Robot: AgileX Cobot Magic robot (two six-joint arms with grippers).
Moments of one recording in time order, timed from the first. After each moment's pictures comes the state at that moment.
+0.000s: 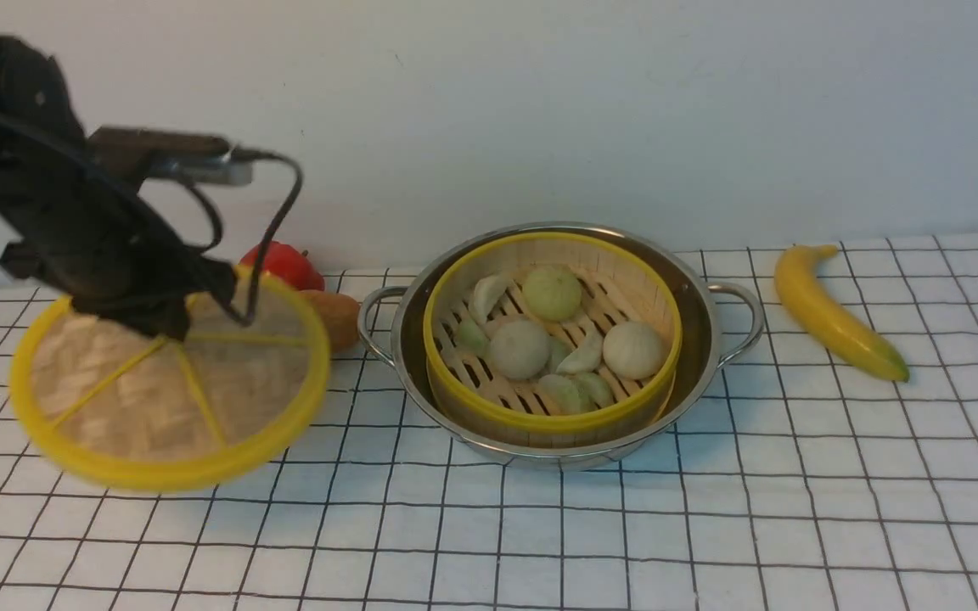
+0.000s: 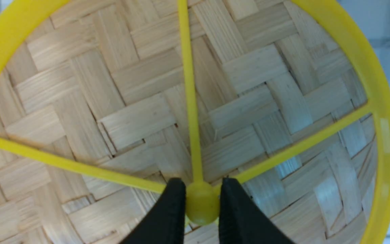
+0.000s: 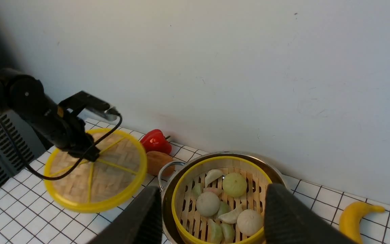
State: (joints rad) right arm 0.36 0.90 -1.64 0.21 1.23 0.10; left arm -0.10 1.76 -1.52 0.04 1.06 0.06
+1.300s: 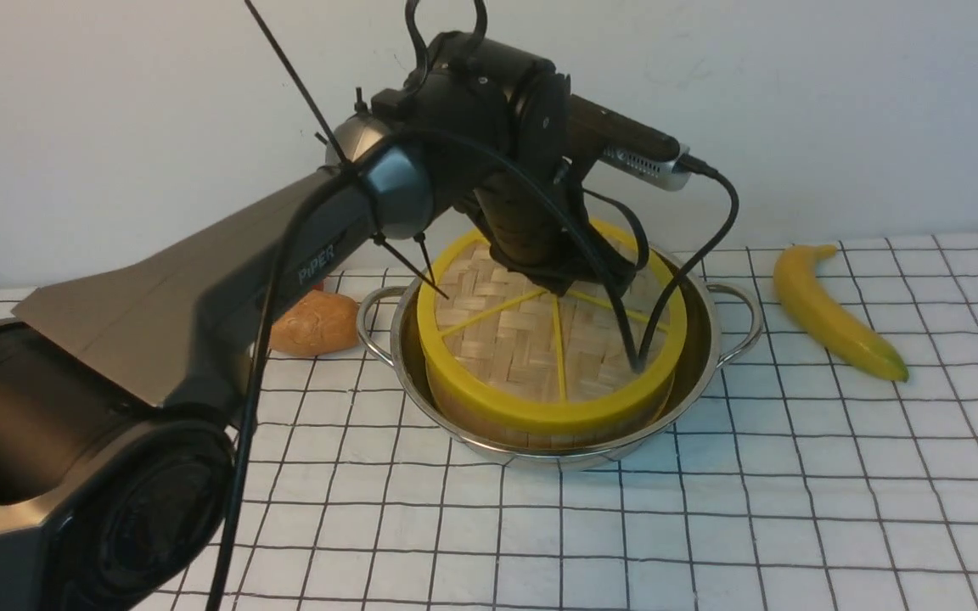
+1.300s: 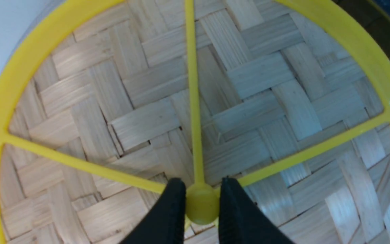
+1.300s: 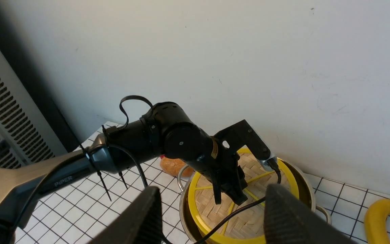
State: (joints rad) right arm 0.36 0.90 -1.64 0.26 1.23 0.12; left arm -0.57 2.24 -2.08 0.11 1.05 0.04
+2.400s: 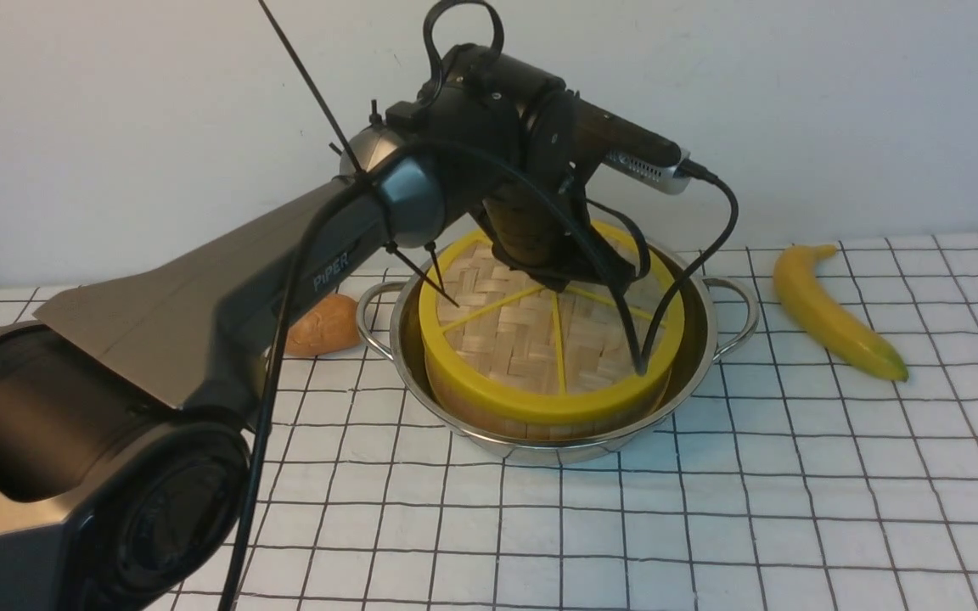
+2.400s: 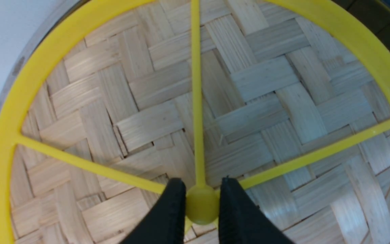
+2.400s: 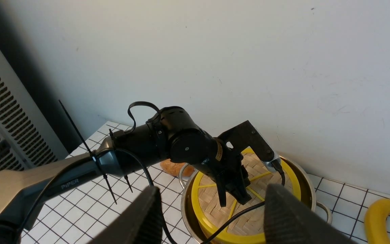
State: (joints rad) right arm 0.36 0.90 -1.64 0.26 1.23 0.12; left arm -0.58 2.26 -2.09 0.16 1.02 0.01
